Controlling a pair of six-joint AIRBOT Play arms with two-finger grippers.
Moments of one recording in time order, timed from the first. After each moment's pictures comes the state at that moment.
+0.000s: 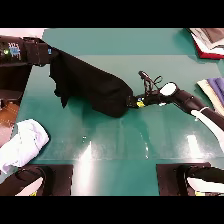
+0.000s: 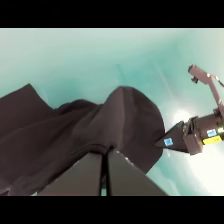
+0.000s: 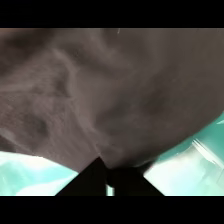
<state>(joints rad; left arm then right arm) -0.28 -0.98 1.54 1.25 -1.15 -1.56 0.37 -1.42 1.01 -0.71 0.81 1.32</state>
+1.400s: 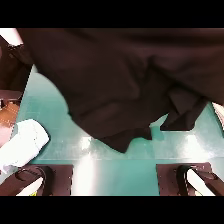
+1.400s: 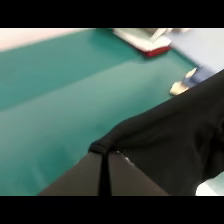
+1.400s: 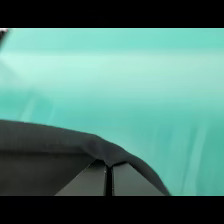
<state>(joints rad) -0.28 -0.97 1.91 1.14 -1.28 -1.49 -0.25 -0.91 1.73 -1.01 1.55 1.58</state>
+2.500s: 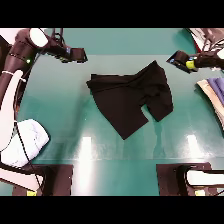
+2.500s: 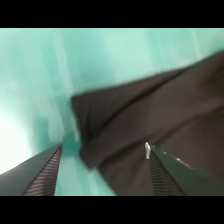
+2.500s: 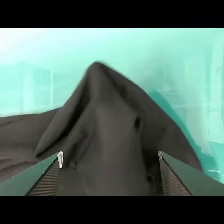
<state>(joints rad) -0.20 -1.65 1.84 1.26 -1.10 -1.53 -0.15 -1.47 1.49 -1.02 0.98 1.51</state>
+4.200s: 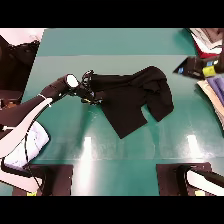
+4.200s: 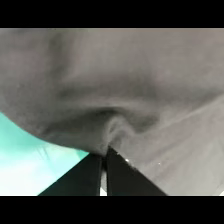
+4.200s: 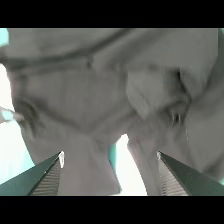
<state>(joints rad) -0.39 -1.65 1.27 0.97 -0.91 -1.59 -0.14 -1.19 1.40 -1.05 1.38 1.48</state>
